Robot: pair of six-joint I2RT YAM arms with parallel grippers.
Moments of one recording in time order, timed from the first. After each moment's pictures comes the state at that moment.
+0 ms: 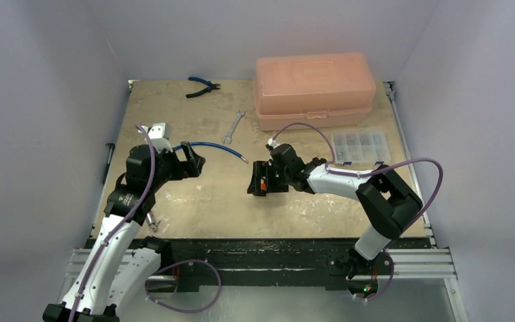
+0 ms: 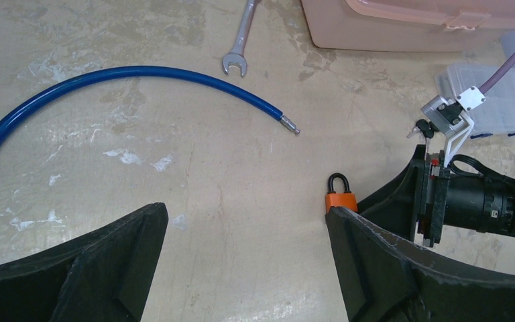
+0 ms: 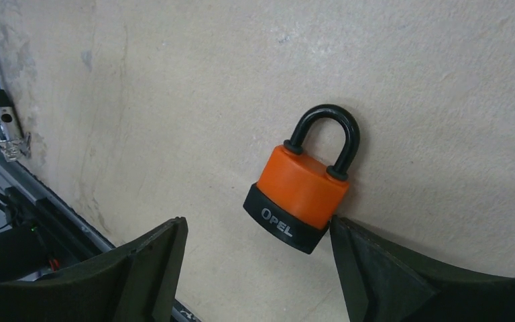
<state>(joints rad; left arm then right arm) -0.23 0.71 0.75 -0.48 0.08 -0.38 0.75 1.65 0.86 -0.04 -0.21 0.68</state>
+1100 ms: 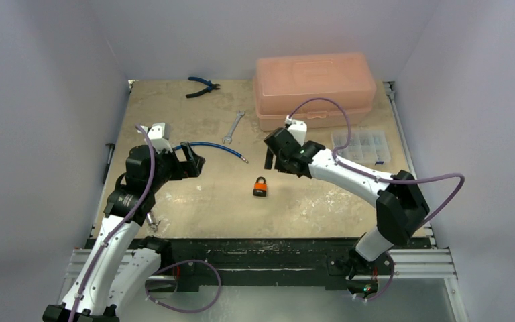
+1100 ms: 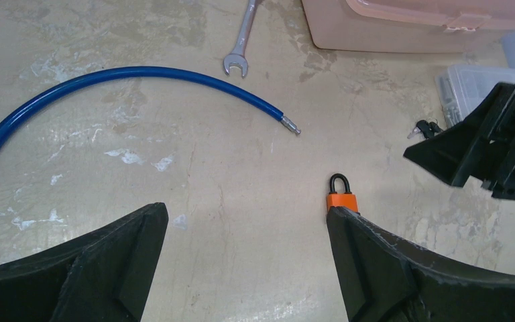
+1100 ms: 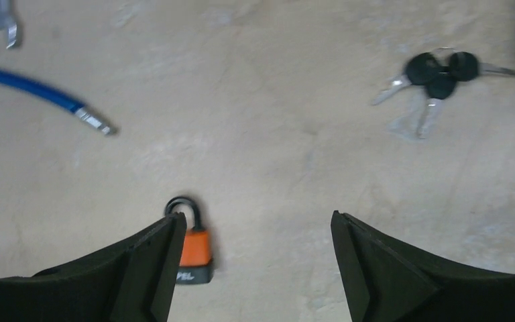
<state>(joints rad) -0.23 0.71 0.75 -0.48 0.07 -0.38 0.80 1.58 1.18 -0.61 0.48 0.84</state>
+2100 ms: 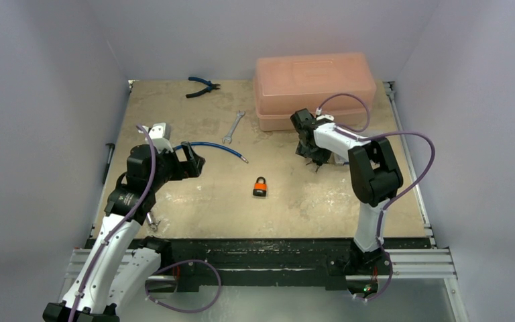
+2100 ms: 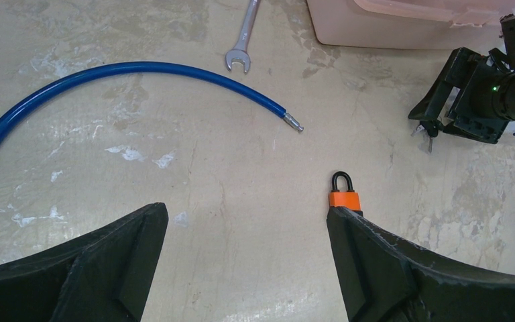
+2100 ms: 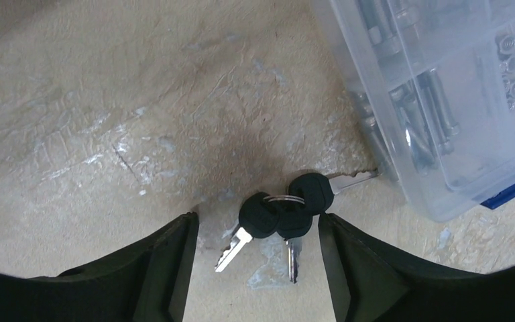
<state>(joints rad) -0.23 0.72 0.75 -0.49 0.07 -0.38 0.42 1.94 1.34 -0.69 0.53 0.79</state>
